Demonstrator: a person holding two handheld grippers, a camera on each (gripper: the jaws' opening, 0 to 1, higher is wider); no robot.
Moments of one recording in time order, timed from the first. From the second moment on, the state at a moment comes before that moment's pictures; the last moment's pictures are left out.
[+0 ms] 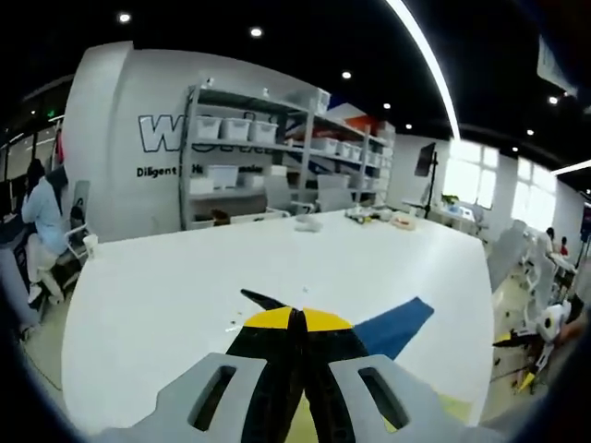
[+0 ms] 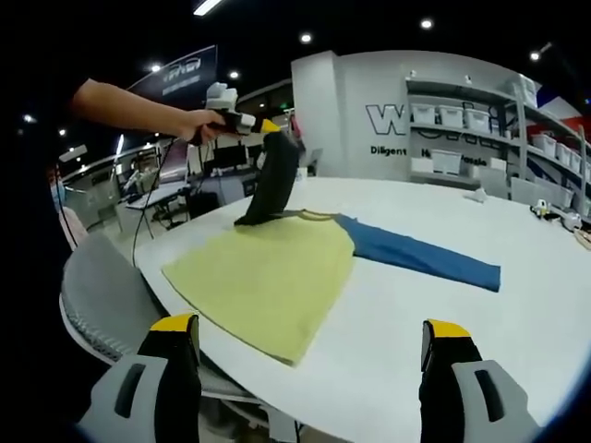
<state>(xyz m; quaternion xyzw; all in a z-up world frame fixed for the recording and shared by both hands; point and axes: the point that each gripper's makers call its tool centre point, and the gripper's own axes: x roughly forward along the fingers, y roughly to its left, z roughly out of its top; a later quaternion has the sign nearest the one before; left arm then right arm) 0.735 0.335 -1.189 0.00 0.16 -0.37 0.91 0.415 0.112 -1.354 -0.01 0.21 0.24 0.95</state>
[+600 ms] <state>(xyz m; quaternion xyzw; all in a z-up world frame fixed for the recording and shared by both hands) 0.735 0.310 -1.207 0.00 0.17 -0.37 0.91 0.412 0.110 -1.355 -0.01 0.21 0.23 0.95</state>
